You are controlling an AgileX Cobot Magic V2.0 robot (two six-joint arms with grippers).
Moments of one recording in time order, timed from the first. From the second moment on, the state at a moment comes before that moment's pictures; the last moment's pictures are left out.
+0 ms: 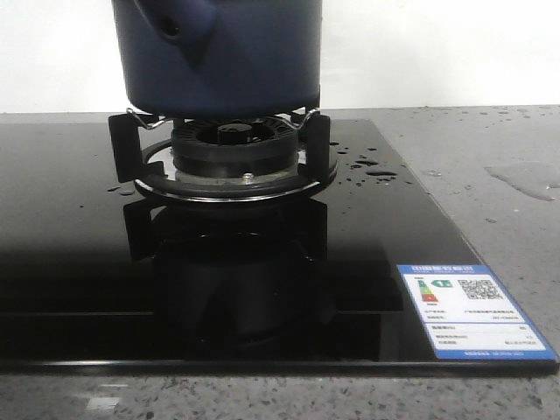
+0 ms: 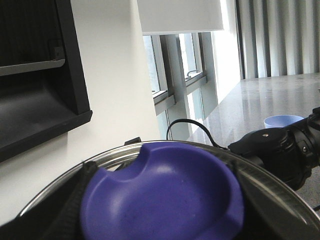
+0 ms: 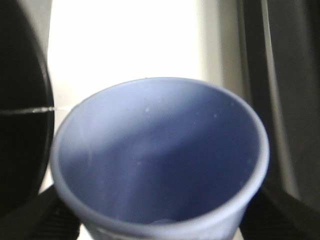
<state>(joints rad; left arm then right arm) 0.00 1.23 -1.27 -1.67 1.16 1.70 0.52 1.57 -1.38 -1.44 0.07 0.08</state>
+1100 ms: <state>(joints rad) 0.00 1.23 -1.27 -1.62 1.16 1.70 -0.01 1.15 -0.42 -0.49 -0.51 0.18</state>
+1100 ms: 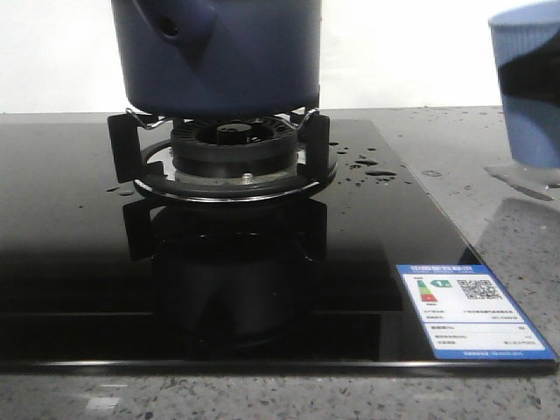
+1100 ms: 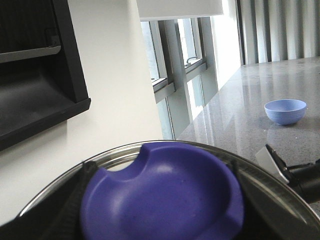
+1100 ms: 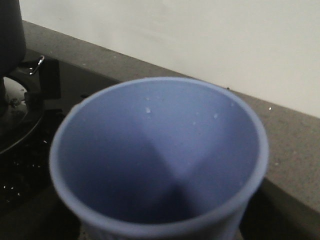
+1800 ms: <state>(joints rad) 0.00 1.23 -1.27 -1.60 1.17 1.70 -0.01 1.22 -0.40 -0.26 -0.62 0.18</state>
